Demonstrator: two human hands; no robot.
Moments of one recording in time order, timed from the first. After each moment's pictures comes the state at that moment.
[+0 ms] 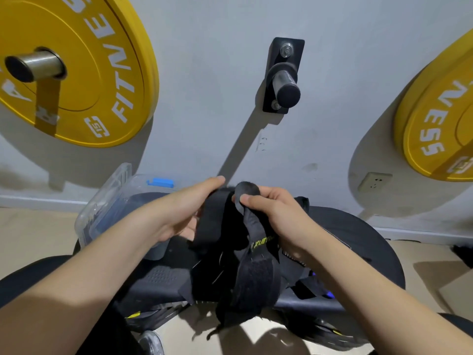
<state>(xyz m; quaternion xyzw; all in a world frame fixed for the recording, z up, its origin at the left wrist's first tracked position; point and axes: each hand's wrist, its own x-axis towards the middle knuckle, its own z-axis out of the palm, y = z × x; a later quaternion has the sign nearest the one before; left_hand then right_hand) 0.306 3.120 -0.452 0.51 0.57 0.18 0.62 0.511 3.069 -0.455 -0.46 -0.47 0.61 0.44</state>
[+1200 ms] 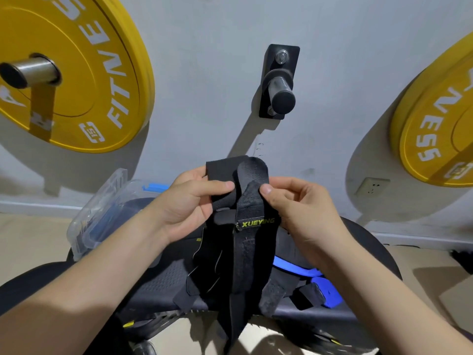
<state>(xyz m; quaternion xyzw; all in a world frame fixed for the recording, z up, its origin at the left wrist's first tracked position) 0.328 3.120 -0.441 0.43 0.26 0.43 0.75 0.534 3.061 -0.436 -0.52 -0.41 0.50 0.56</state>
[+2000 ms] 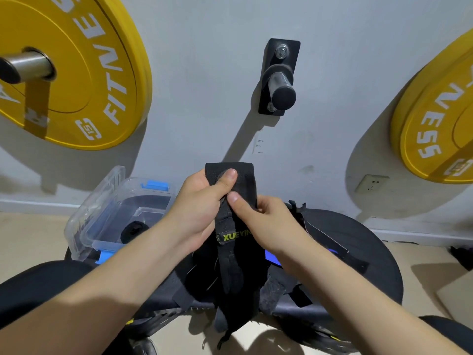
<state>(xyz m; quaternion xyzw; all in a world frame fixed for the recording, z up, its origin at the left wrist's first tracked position) 0.355 3.106 -0.450 0.42 0.37 0.50 0.67 0.498 3.060 -0.450 -0.61 -0.50 0.48 0.38</state>
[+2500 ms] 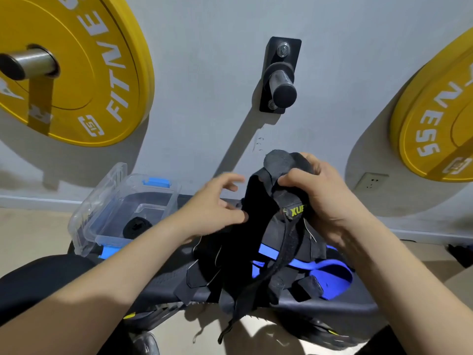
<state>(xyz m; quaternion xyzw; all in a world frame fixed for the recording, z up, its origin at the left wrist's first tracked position) 0.341 3.131 -0.487 0.68 0.46 0.29 0.49 0.555 3.066 -0.406 -0.47 -0.44 0.54 0.54</state>
